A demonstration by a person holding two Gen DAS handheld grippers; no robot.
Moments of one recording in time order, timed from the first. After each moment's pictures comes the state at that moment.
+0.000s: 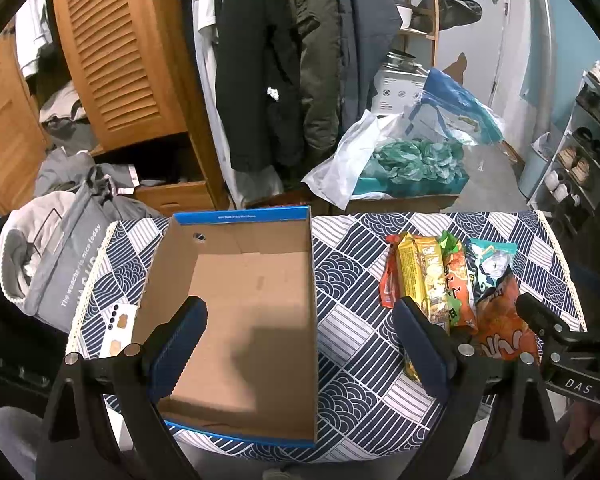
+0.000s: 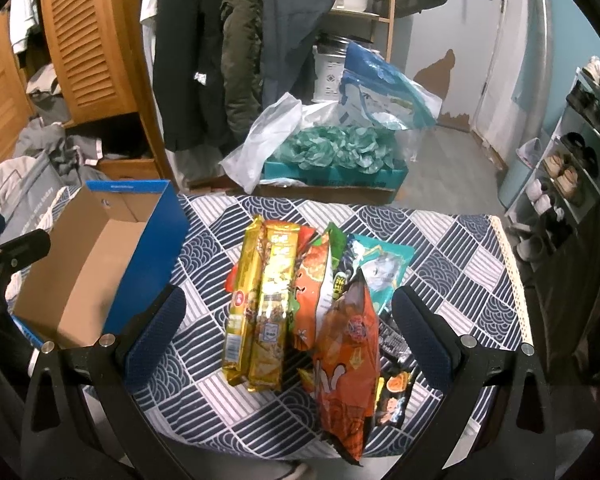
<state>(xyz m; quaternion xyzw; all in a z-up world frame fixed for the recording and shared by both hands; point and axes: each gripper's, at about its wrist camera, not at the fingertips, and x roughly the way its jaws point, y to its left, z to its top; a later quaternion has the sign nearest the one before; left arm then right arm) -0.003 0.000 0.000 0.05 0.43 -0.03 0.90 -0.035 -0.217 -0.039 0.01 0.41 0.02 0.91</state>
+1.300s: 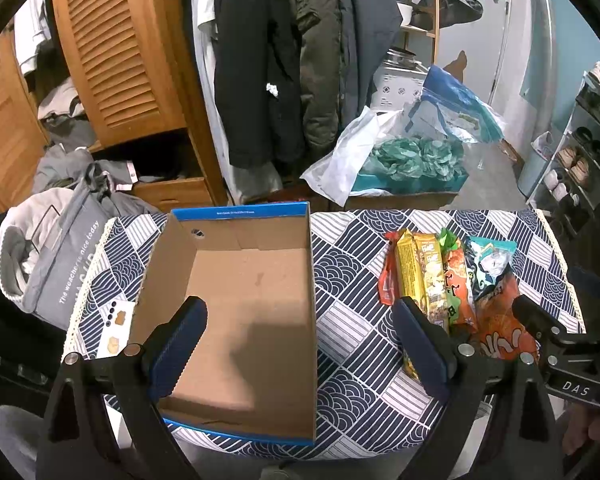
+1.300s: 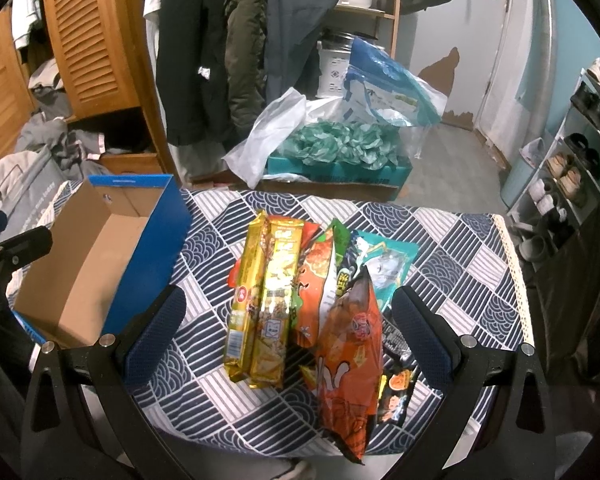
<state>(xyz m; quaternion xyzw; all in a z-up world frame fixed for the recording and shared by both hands) -0.003 0.002 -0.001 0.05 0.43 -0.03 0.90 -0.036 -0.215 -0.041 0.01 0.41 0.02 0.91</state>
